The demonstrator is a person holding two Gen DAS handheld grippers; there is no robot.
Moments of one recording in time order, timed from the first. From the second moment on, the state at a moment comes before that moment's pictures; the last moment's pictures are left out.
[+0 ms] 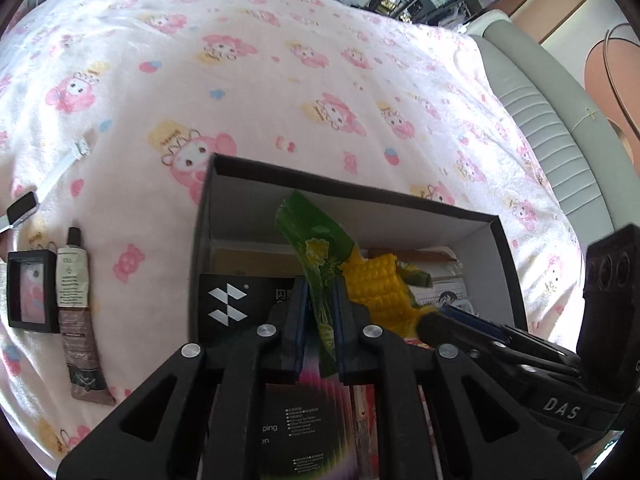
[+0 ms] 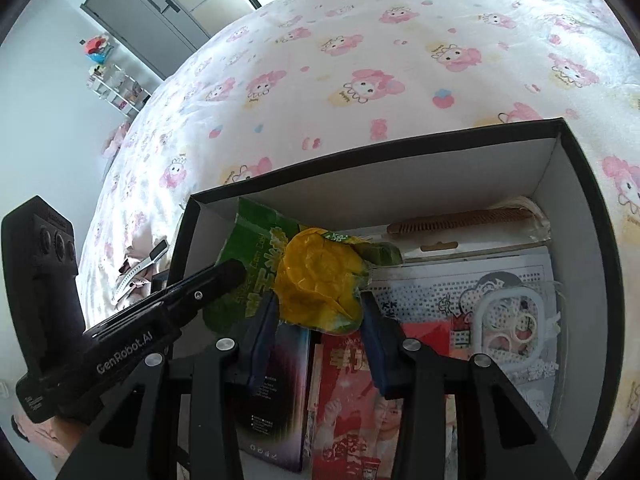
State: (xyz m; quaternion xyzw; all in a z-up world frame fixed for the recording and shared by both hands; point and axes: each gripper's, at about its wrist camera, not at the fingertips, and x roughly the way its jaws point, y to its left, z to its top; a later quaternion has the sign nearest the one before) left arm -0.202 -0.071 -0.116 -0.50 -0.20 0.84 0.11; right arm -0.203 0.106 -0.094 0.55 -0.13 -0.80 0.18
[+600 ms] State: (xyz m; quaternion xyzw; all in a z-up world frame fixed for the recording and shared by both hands) left arm -0.200 -0.042 -0.125 -0.54 -0.18 0.80 0.16; right arm -0.206 0.125 -0.099 0.54 -0.08 -0.83 0.10
